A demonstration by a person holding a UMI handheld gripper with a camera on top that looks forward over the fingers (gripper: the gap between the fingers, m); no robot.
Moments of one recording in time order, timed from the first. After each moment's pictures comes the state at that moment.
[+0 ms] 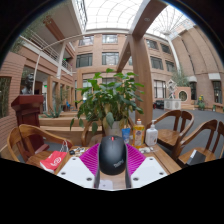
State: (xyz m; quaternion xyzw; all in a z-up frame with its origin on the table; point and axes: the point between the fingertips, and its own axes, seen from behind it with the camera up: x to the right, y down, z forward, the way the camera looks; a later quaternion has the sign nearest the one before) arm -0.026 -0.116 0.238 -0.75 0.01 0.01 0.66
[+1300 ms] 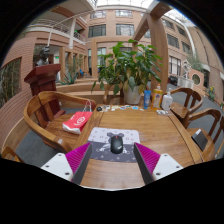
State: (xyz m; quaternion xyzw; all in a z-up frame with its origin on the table) arm -0.147 -0.288 0.141 -0.86 -0.06 0.04 0.51
